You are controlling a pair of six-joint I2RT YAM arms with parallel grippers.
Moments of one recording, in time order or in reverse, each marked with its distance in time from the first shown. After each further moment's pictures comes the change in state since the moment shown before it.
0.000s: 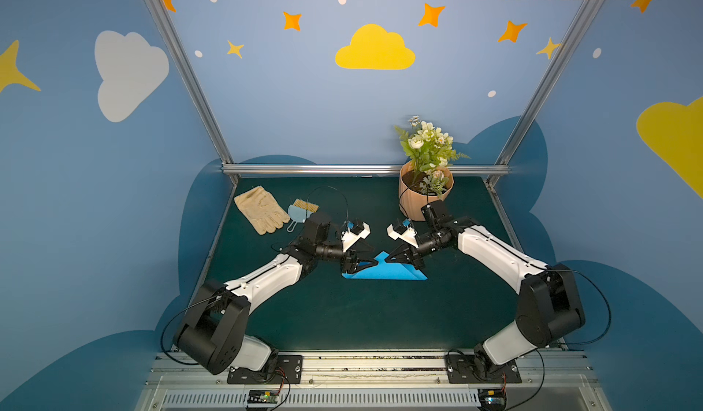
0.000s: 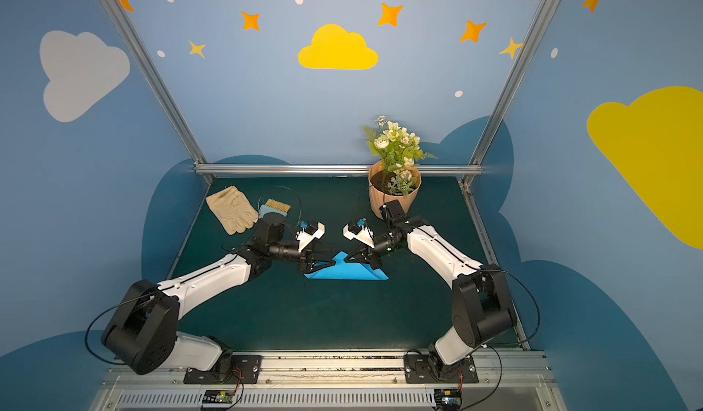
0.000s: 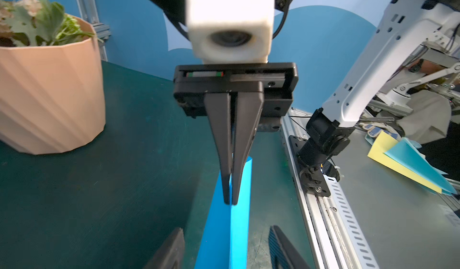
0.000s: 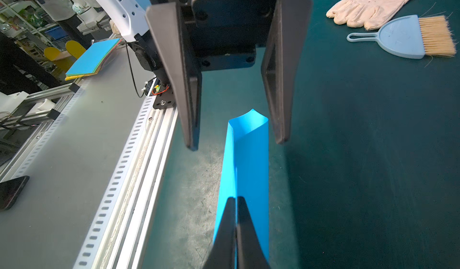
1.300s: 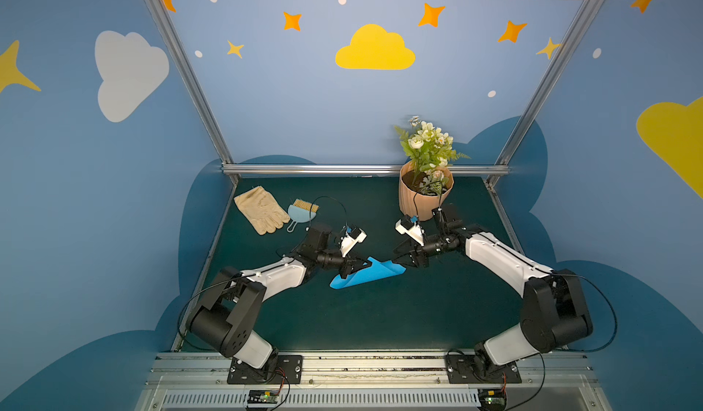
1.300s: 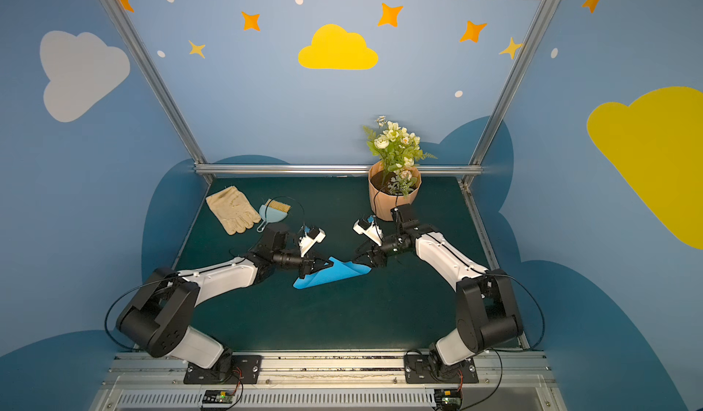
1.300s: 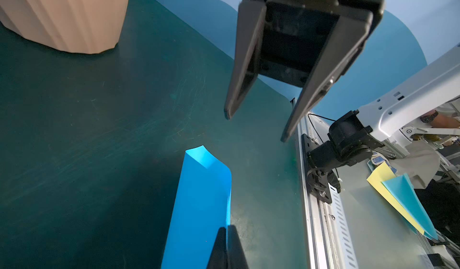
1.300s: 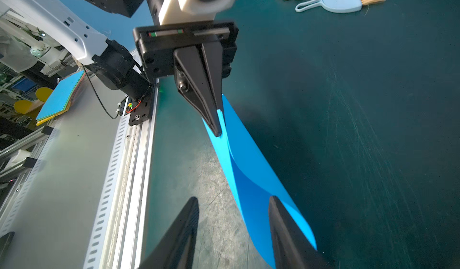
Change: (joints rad) left arm 0.013 0.075 -0.138 0.094 -0.091 -0.222; right arm -0.080 -0.034 -0.127 0.199 0.063 0.259
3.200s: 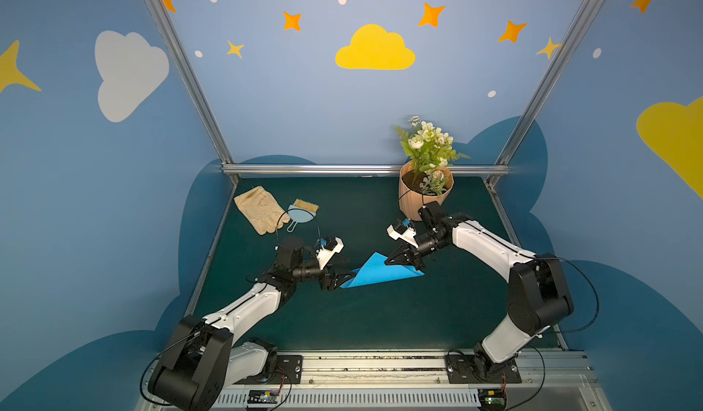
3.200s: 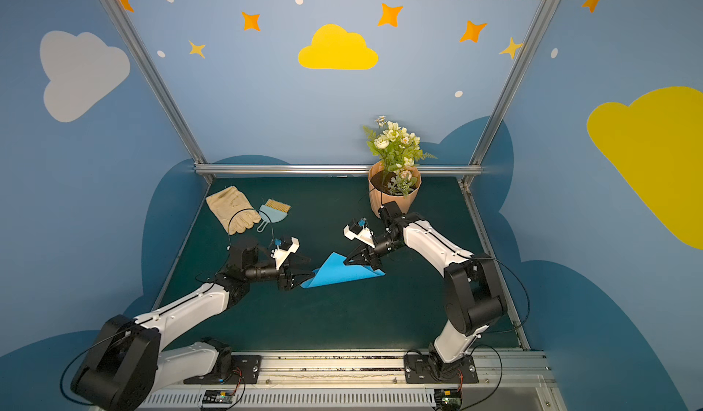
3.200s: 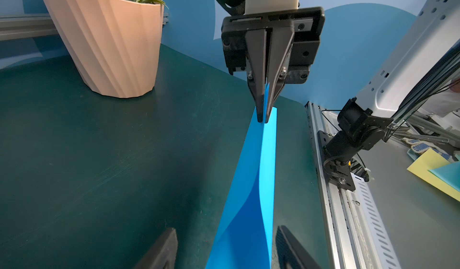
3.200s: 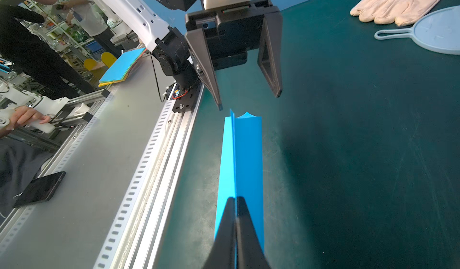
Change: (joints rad) left arm 0.138 -0.328 -0.232 0.052 0.004 0.152; right arm 0.060 0.123 0.171 -0.333 -0.165 -0.376
